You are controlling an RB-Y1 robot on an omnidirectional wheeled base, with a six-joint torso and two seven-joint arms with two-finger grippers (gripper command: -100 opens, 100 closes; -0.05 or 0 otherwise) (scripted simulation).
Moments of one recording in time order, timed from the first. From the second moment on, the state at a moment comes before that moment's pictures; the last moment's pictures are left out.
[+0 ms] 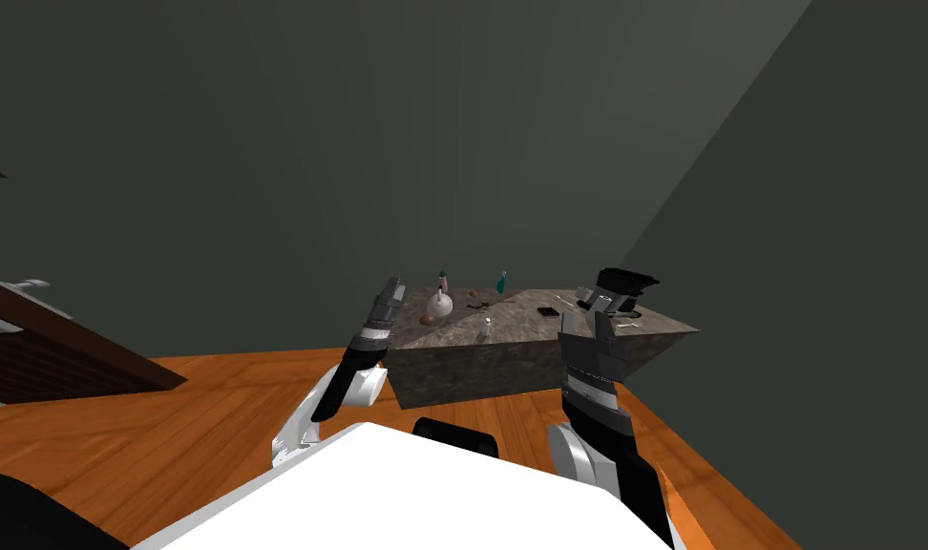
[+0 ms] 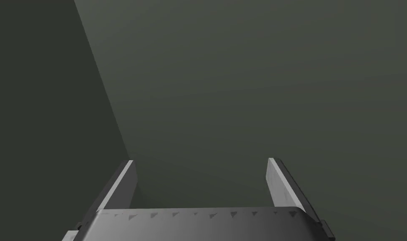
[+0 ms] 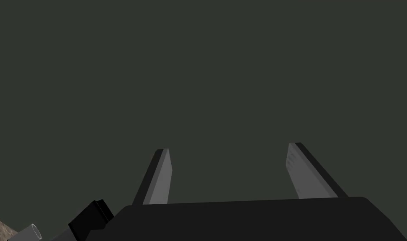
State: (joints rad) left arm 0.38 0.09 0.05 -2.19 -0.09 -0.49 -0.12; right arm 0.51 0.00 0.04 -2.28 -0.10 -0.56 0.02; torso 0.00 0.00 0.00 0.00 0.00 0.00
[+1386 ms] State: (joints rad) left arm 0.02 0.20 0.09 -1.80 -0.02 -0.13 -0.14; right arm 0.51 0.00 0.04 -2.28 -0.10 -0.56 0.02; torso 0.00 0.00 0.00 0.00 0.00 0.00
